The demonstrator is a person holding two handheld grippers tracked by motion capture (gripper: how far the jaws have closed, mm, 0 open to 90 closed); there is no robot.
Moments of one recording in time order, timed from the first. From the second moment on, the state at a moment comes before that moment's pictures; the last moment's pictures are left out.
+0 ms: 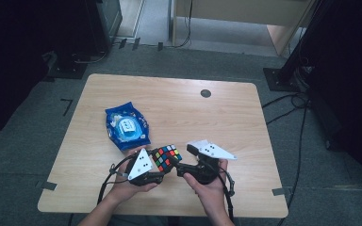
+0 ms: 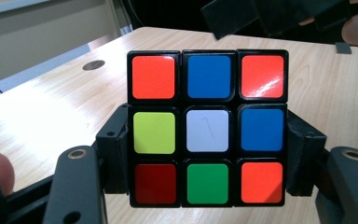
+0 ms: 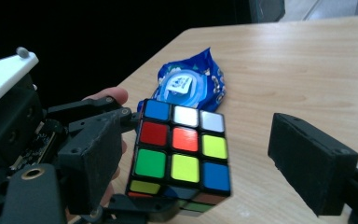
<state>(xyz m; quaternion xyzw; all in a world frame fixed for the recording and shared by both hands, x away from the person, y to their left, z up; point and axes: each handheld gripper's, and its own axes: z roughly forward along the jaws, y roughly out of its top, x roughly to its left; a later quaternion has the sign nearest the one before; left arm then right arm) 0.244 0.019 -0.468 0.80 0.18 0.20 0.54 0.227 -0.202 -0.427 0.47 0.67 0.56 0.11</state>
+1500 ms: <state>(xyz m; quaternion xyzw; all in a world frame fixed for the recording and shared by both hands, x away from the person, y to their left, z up) 0.251 0.021 -0.475 0.82 0.15 0.20 0.52 0.233 -0.231 -0.423 0.53 0.64 0.56 0.04</state>
